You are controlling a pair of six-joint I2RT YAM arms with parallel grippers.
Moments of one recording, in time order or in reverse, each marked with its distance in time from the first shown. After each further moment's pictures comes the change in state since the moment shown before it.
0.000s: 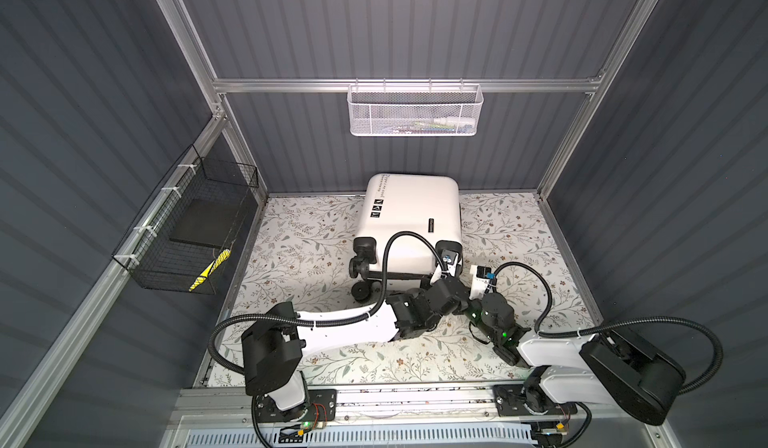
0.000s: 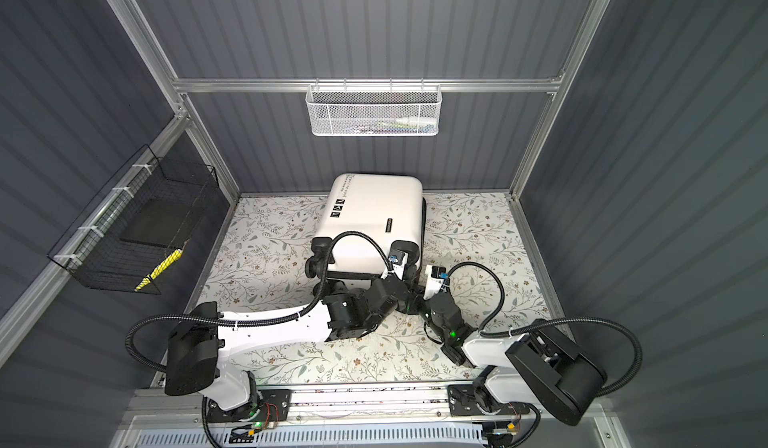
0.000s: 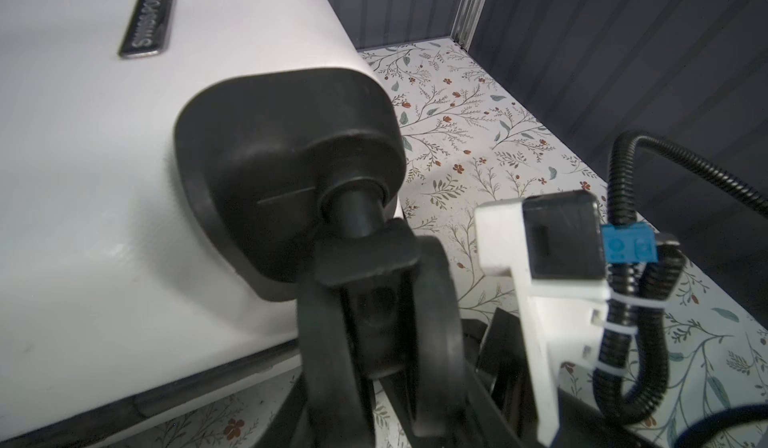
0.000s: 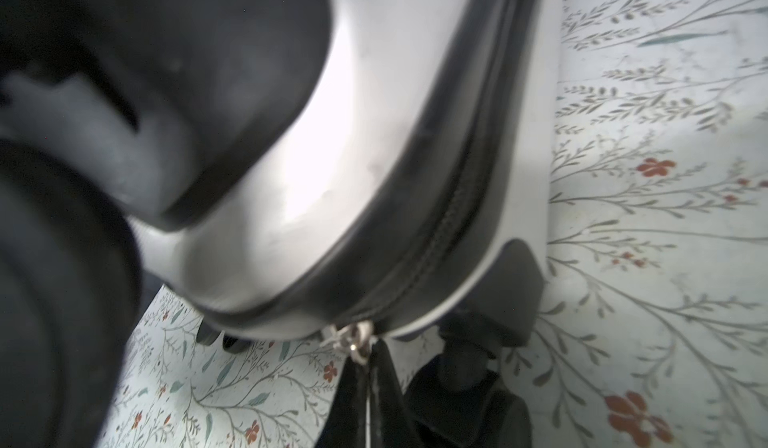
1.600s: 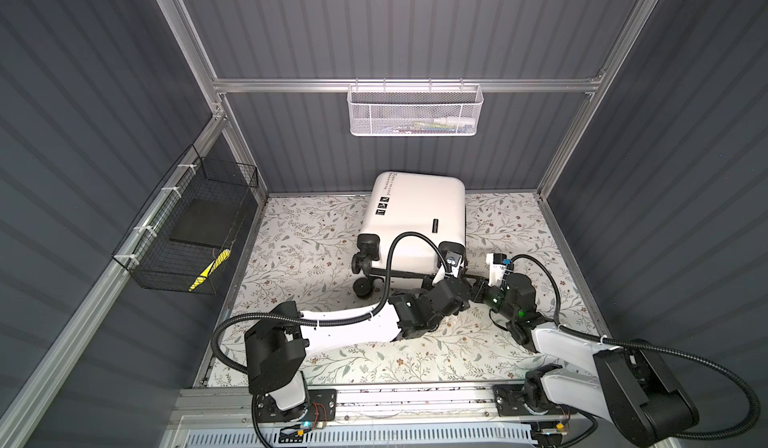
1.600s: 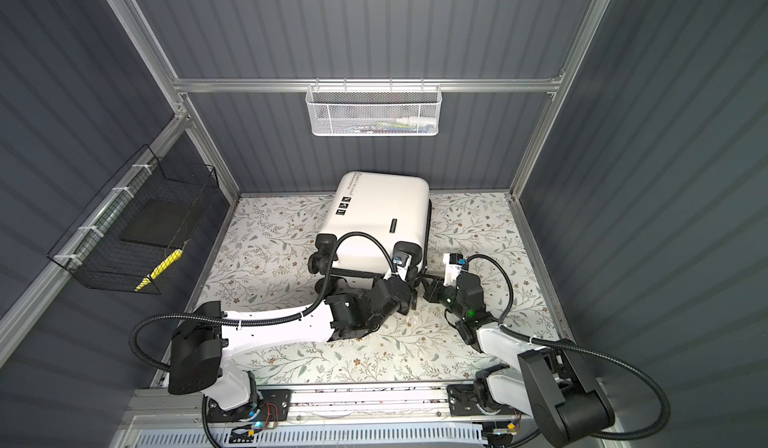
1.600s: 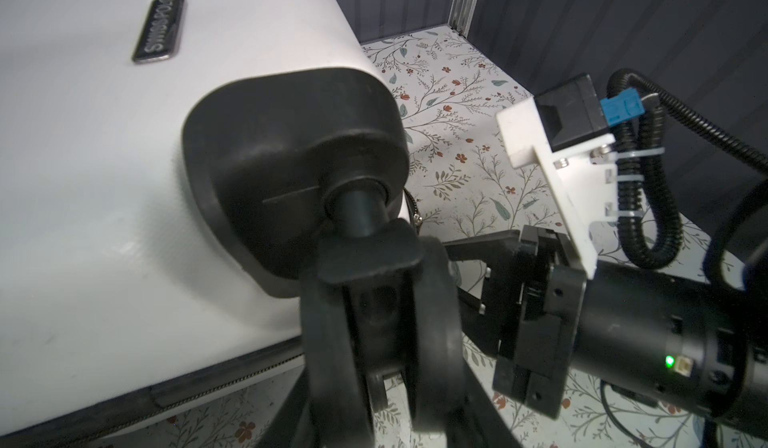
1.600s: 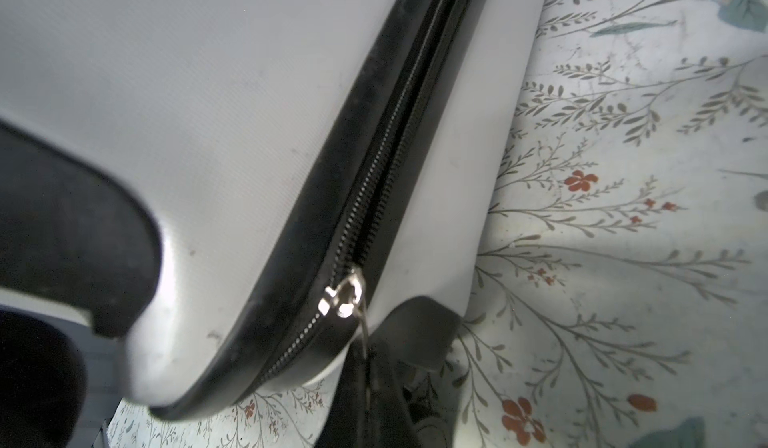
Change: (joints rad) left arm -0.004 0.019 0.011 -0.018 -0.003 0.053; right arm -0.366 -0.082 0.077 -0.275 -0.438 -0.046
